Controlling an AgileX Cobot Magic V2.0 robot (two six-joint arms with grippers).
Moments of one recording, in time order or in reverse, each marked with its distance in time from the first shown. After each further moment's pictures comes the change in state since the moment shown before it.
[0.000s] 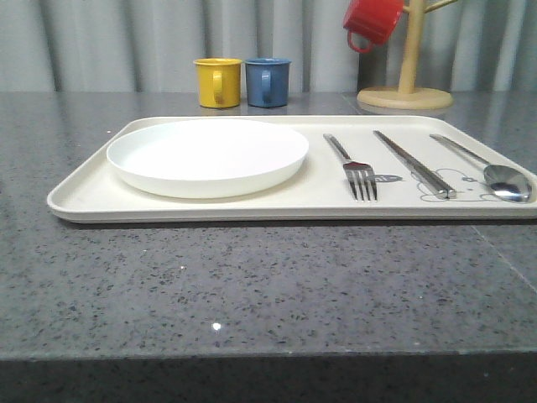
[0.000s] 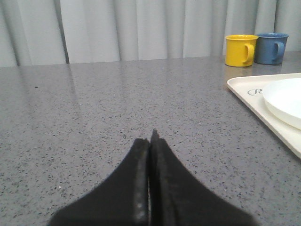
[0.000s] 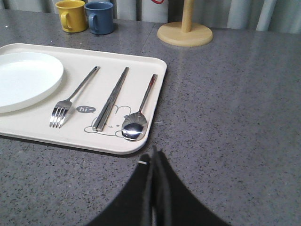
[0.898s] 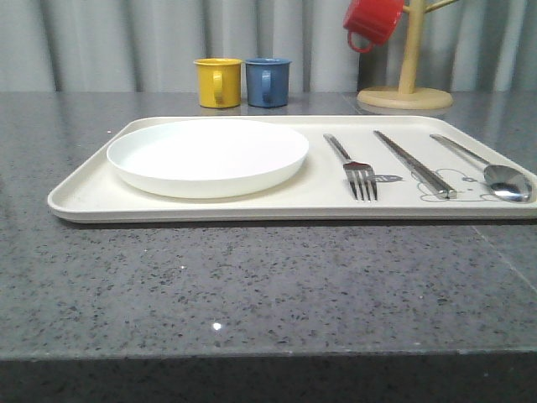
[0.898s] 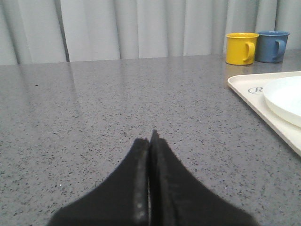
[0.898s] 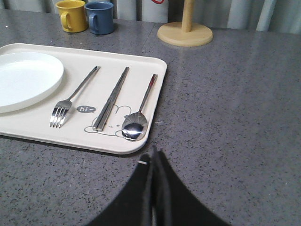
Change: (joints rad) left arm -0.002 0.000 0.000 0.000 0.006 0.000; right arm 0.000 0.000 0.000 0.000 0.000 0.000
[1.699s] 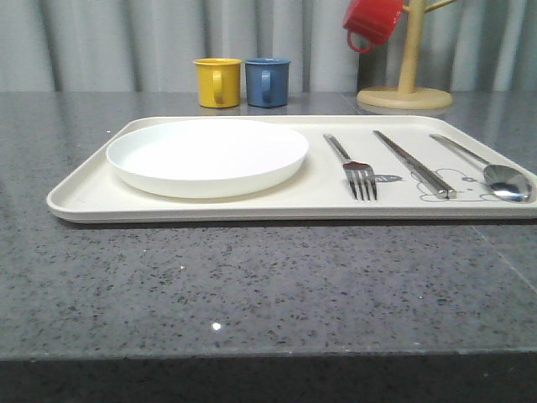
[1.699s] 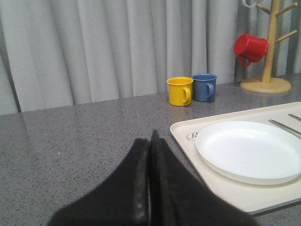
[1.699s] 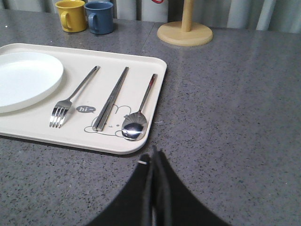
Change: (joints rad) left arm -0.186 0.036 -0.368 0.018 0.280 0.000; right arm 0.000 0.002 0.000 0.002 0.000 0.001
